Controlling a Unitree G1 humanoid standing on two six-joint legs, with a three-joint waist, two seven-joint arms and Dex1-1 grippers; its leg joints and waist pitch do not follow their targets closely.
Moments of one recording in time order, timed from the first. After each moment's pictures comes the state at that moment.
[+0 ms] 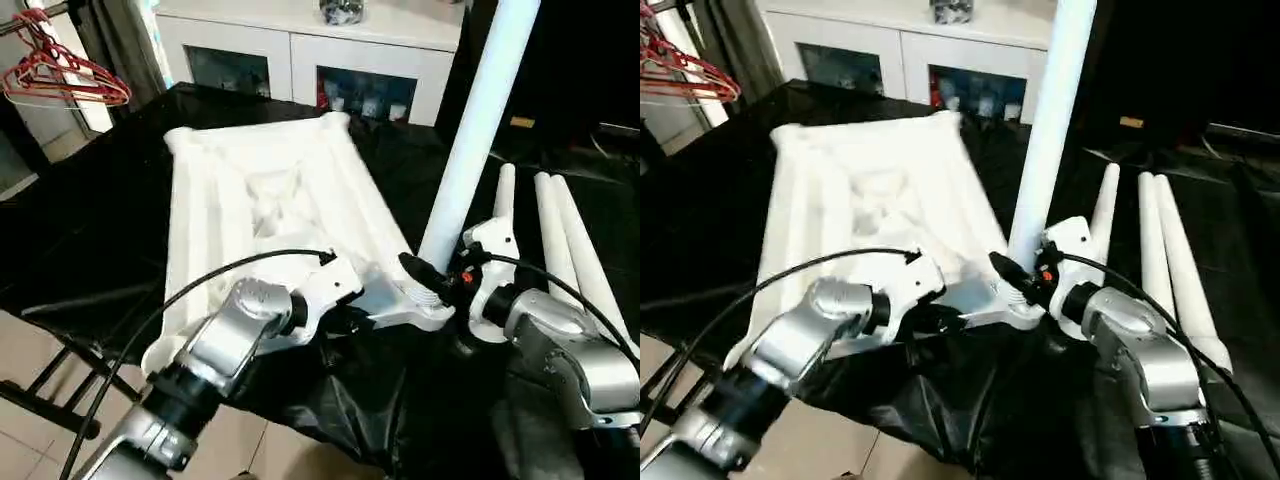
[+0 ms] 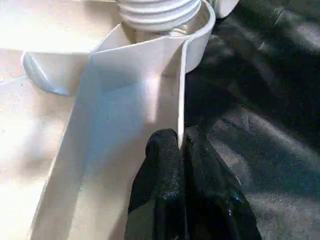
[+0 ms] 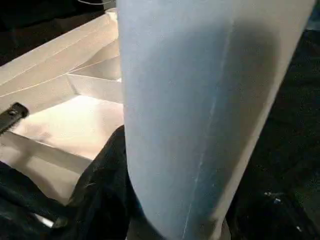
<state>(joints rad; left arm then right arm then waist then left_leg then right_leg) -0.48 0.23 -0.43 0.21 0.02 0.47 -0.90 -0.23 -0.39 0.00 -0.02 0.34 0.46 0.58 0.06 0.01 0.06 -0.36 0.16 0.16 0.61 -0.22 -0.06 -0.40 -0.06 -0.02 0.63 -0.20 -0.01</state>
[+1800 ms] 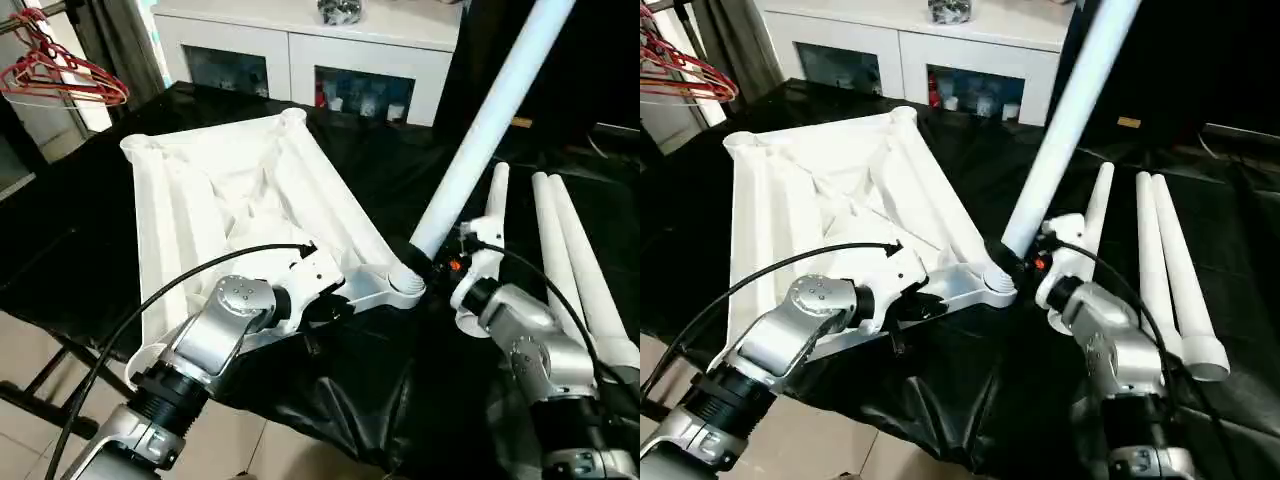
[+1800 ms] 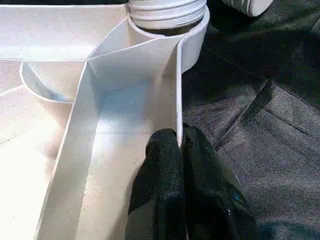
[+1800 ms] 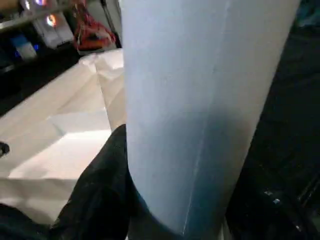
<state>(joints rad) -0.48 0.27 -0.39 0.24 0.01 0.45 -0.86 -0.32 -0.22 -0.10 0.34 0.40 0.22 0.63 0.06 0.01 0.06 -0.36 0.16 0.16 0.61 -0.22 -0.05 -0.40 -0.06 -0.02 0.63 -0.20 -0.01</state>
